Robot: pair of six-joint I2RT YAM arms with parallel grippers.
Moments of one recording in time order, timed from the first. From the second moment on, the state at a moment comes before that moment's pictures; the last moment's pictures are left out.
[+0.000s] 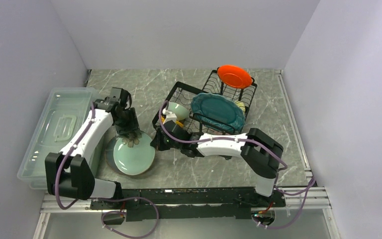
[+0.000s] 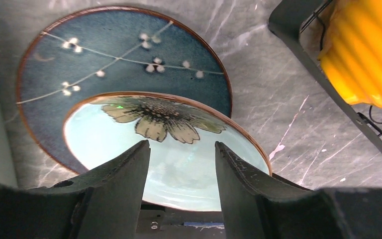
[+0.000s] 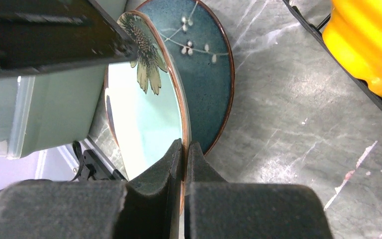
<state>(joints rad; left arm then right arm) -0.16 1.38 1.09 -0.96 0.03 -0.46 1.11 1.82 1.14 0.15 0.11 0.86</state>
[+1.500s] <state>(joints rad) -0.16 1.02 1.07 -0.98 -0.32 -0.43 1.03 1.44 1.70 -0.46 0.30 0.38</state>
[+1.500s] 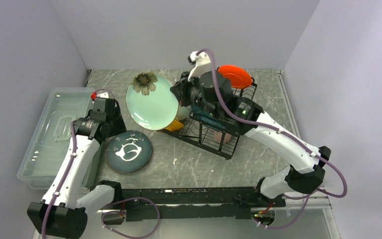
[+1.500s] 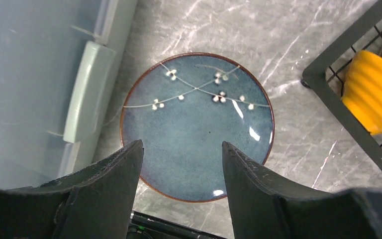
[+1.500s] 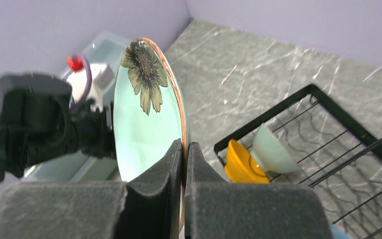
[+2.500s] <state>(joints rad) -0.16 0.91 0.92 -0.88 -0.15 -0.41 0.60 1.56 2.10 -0.53 0.31 0.29</state>
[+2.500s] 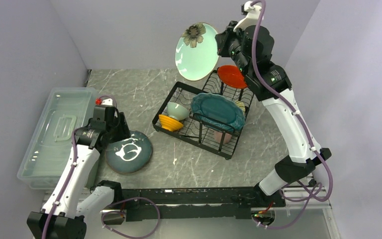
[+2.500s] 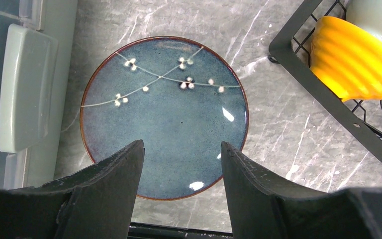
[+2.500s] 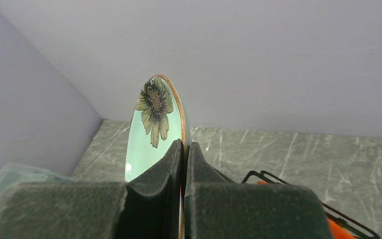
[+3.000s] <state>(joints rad) -0.16 0.91 0.91 -0.87 -0.15 -0.41 0.32 1.50 2.02 -0.53 0.15 0.30</state>
